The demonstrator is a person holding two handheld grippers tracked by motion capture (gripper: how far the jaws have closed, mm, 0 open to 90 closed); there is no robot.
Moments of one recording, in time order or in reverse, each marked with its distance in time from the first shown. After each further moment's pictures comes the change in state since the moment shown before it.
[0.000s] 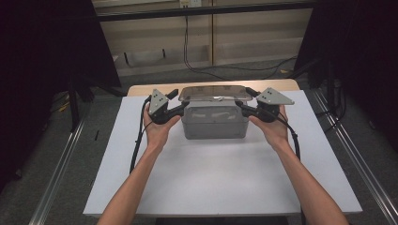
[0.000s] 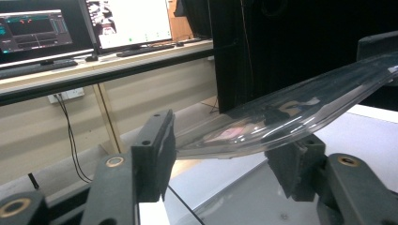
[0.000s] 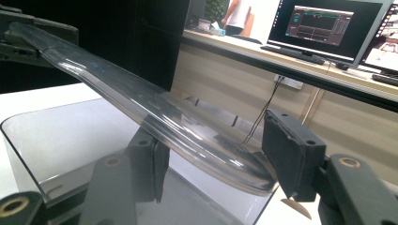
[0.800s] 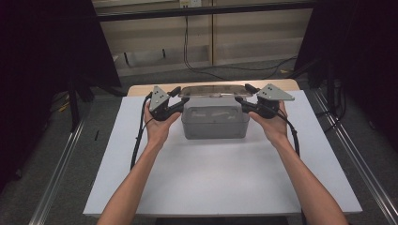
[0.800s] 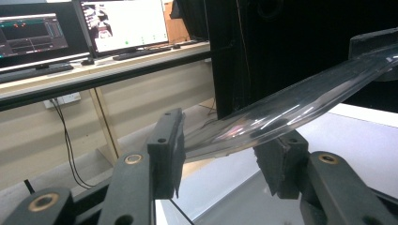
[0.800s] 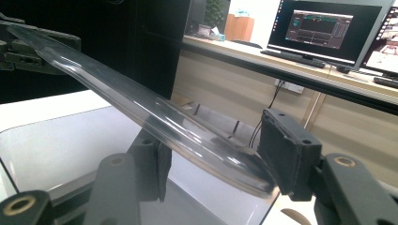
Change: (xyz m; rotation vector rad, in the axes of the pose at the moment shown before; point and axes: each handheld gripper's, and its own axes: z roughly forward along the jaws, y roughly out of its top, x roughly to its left) left arm 0.006 0.005 0.007 -0.005 -0.015 0.014; right arm -0.007 0.003 0.007 -0.017 0.002 0.014
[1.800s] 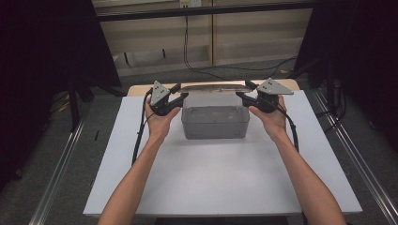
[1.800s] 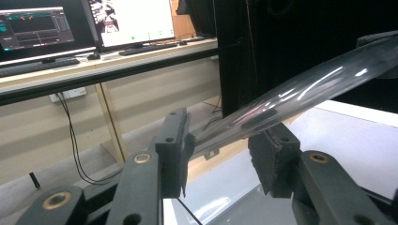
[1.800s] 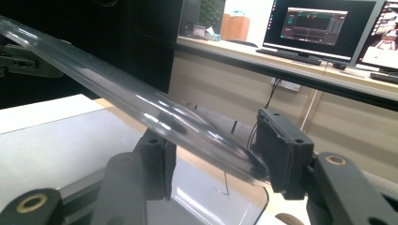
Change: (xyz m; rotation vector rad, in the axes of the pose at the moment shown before) left arm 0.011 -0.001 0.014 0.014 0.023 -0.025; right arm -0.015 -0.001 0.015 -0.003 -0.011 0.028
